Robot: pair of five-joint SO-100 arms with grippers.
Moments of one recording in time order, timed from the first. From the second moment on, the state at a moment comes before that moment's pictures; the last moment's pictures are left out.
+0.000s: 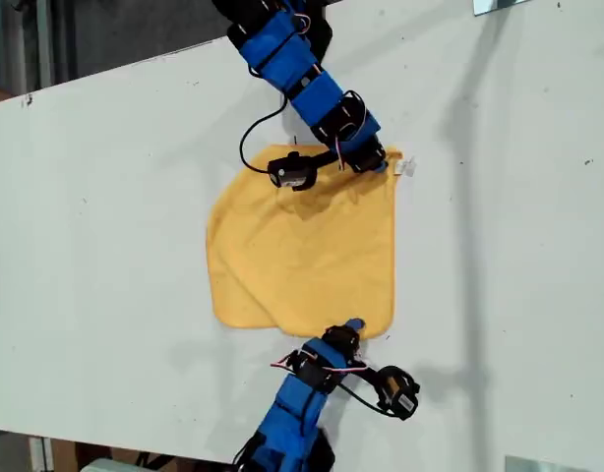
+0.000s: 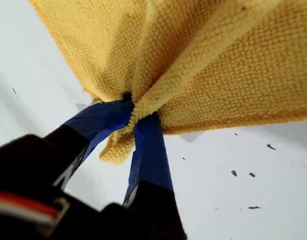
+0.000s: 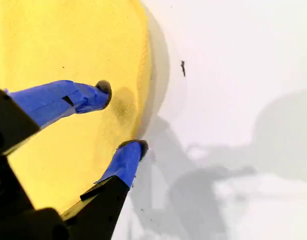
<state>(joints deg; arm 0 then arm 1) 20.6 81.4 102.0 65.9 -99.8 -32.6 80.0 115.0 47.3 99.8</state>
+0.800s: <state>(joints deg) 25.8 56.1 68.9 74.0 -98.3 -32.7 81.9 111.2 56.9 98.8</state>
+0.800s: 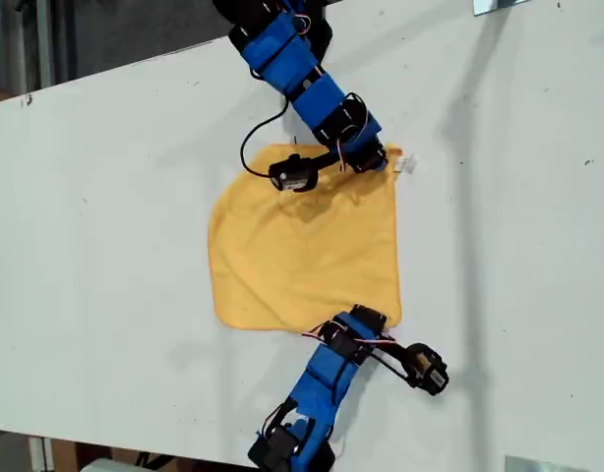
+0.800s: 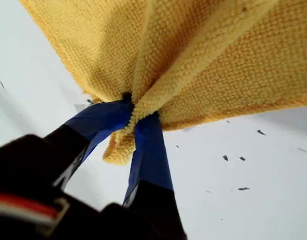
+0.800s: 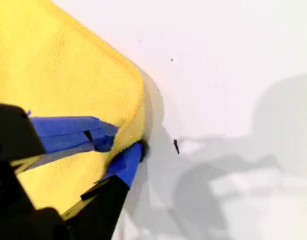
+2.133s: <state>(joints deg) -22.2 91.8 74.8 91.1 -56.8 26.5 108.2 92.7 80.2 54.9</state>
